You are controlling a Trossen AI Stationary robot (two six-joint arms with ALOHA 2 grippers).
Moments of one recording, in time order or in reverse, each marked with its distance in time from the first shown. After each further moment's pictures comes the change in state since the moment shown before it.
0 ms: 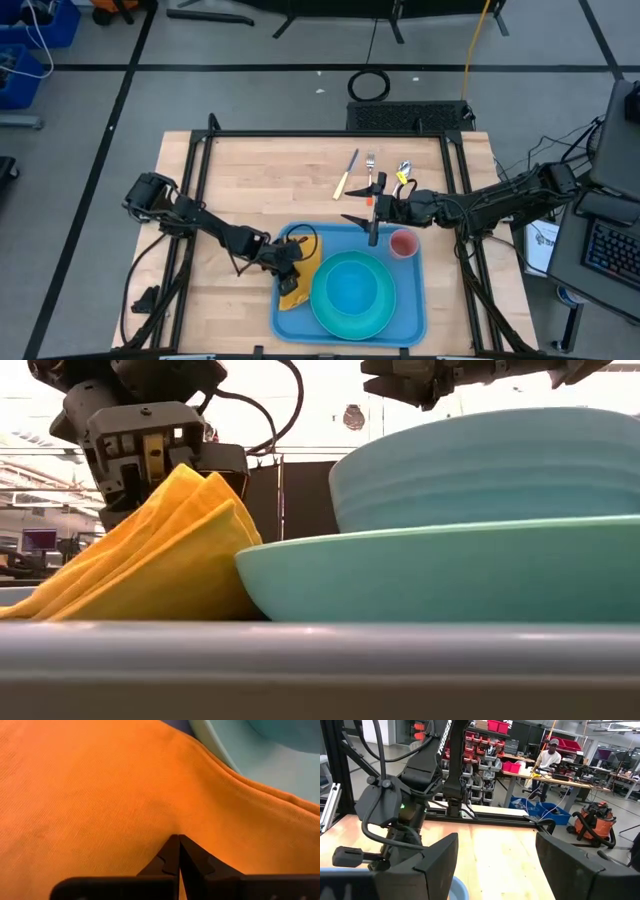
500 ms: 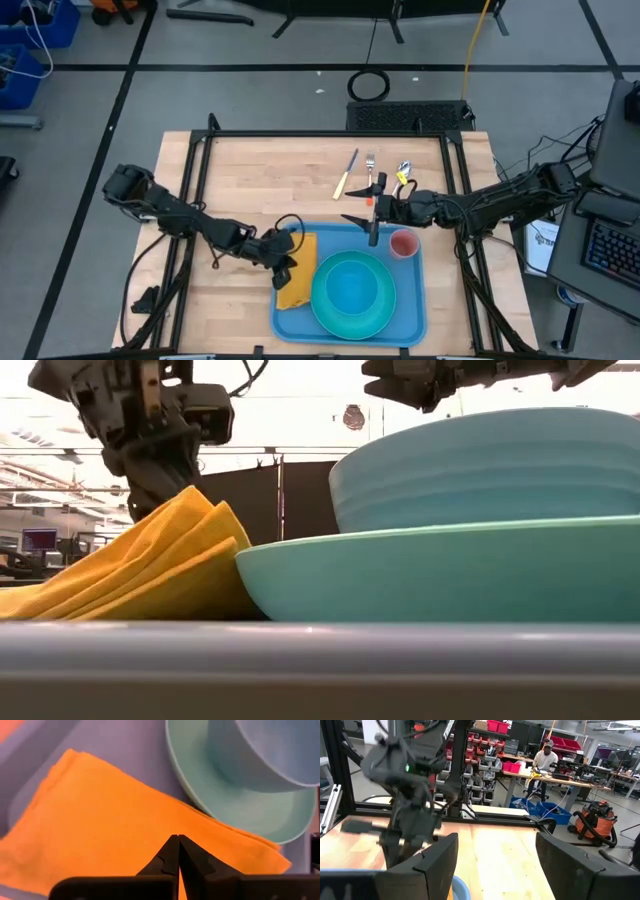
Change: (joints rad) left arm -0.038 -0.246 -0.008 -0.039 -0.161 0.018; right arm 0.000 0.000 -0.013 0.015 0.000 0.010
